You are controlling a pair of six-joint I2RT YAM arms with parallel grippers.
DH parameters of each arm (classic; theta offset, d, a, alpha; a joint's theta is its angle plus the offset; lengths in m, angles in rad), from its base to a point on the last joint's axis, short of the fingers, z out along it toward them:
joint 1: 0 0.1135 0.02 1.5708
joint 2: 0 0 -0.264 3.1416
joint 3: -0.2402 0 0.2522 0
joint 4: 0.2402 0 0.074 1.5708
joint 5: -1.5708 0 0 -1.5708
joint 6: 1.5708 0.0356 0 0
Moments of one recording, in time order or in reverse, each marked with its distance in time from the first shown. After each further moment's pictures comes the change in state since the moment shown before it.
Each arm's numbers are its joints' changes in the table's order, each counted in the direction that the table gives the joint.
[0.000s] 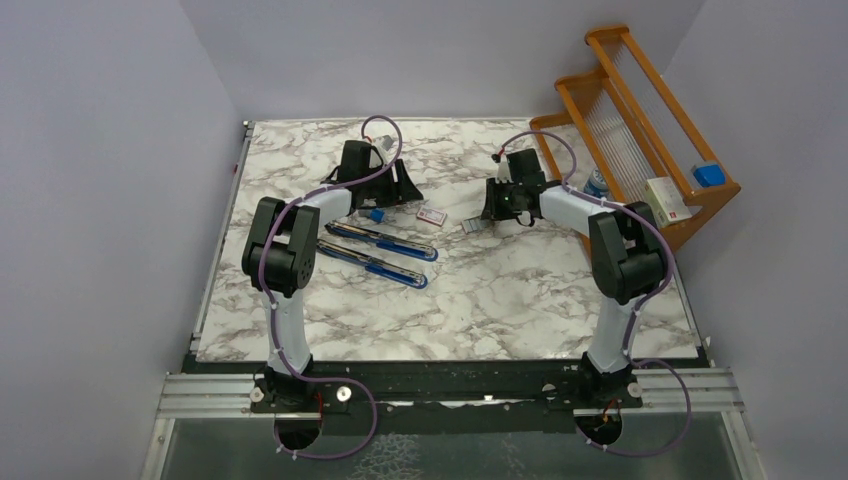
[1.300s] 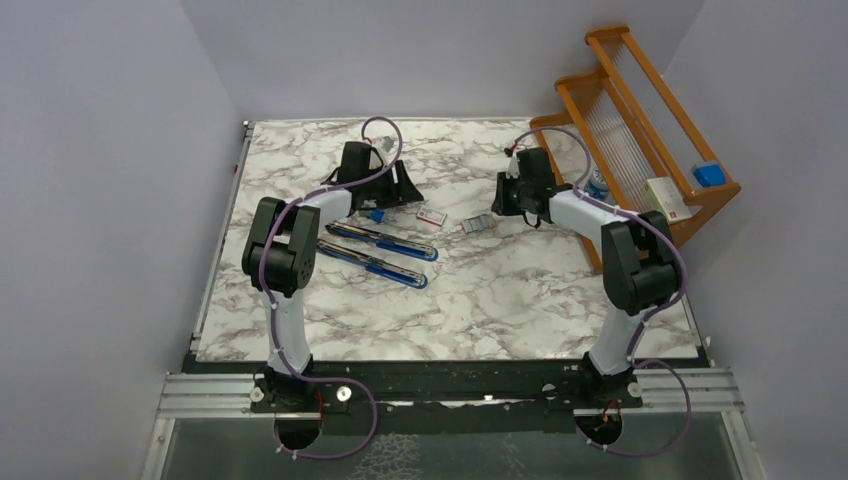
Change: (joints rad) left arm 0.000 0.000 0.013 -0.011 -0.009 -0.005; right arm -0.021 0.068 0.068 -0.068 -0.107 0.015
